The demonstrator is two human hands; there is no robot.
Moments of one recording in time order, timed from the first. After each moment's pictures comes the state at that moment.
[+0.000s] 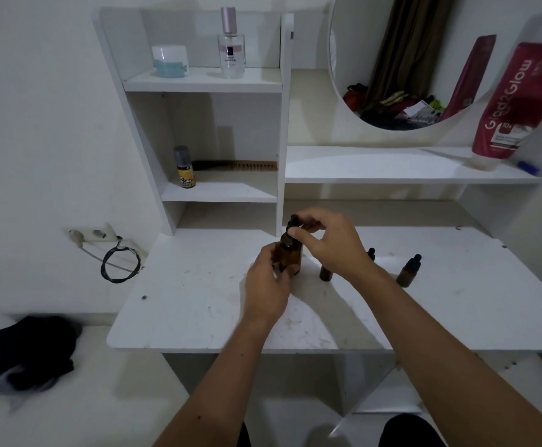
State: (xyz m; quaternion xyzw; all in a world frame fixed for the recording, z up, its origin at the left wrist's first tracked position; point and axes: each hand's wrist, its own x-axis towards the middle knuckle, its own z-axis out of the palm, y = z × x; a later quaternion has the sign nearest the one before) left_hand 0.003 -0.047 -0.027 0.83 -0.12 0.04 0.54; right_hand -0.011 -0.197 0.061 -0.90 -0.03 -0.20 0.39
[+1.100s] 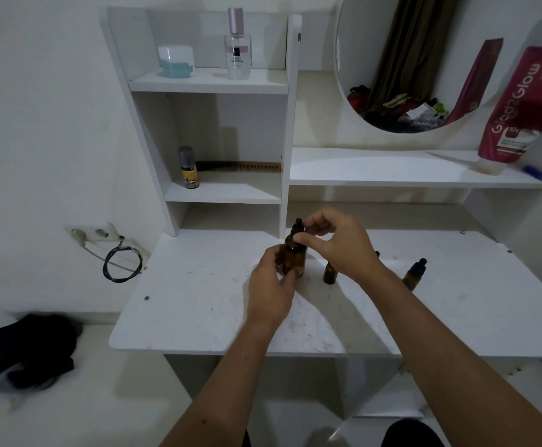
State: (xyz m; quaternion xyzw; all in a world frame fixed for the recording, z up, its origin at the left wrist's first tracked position) left_hand 0.001 -0.049 -0.023 0.84 -0.10 0.04 0.54; right_hand -0.010 -0.205 0.062 -0.90 -0.01 -0.19 0.39
